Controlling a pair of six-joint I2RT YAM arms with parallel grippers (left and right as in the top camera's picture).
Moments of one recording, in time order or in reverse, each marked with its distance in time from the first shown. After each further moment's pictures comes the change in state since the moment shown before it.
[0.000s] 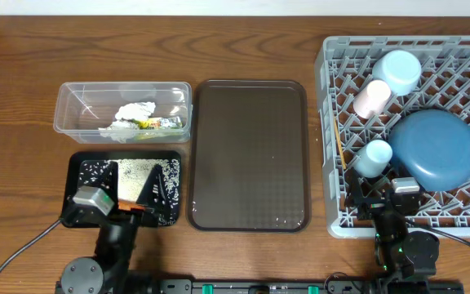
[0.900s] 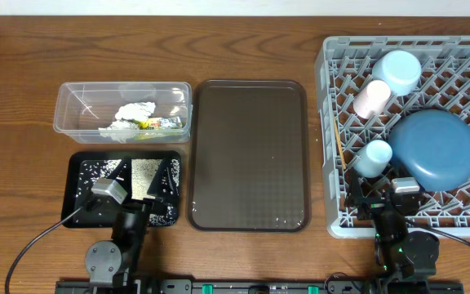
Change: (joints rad) left arm 0.000 0.000 -0.284 0.285 0.000 -0.043; right arm 0.000 0.000 0.000 0.000 0.000 0.000
